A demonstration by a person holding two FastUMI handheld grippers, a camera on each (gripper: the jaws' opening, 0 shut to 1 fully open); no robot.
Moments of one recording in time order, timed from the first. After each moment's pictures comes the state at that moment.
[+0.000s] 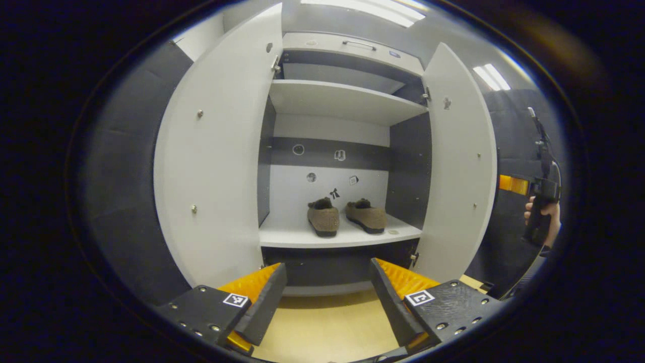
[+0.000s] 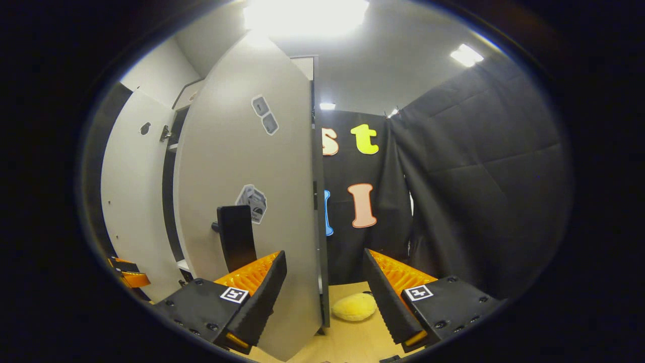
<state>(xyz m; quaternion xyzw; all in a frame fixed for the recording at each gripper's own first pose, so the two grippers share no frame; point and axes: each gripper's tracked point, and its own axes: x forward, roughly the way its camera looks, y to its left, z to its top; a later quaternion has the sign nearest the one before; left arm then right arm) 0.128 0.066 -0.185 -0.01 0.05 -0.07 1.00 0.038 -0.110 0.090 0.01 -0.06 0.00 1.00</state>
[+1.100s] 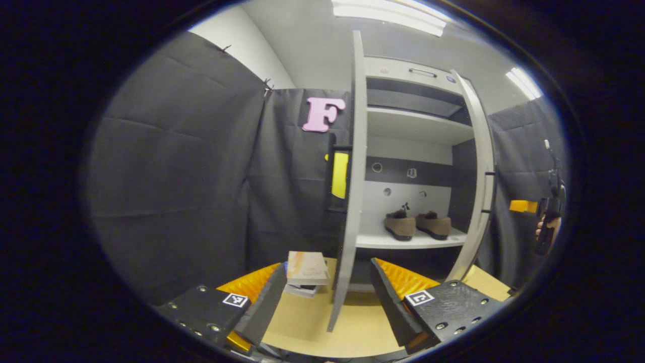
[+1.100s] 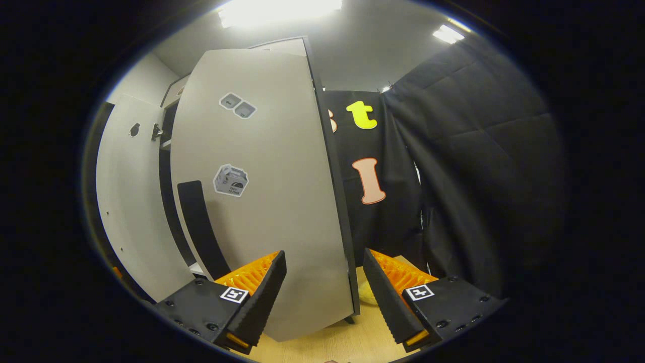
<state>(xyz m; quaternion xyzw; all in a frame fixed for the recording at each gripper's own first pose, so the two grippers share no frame) 0.033 0.244 -0.161 -0.02 0.01 0.12 0.99 0.060 -0.077 0.050 0.07 -0.01 0.00 1.00</state>
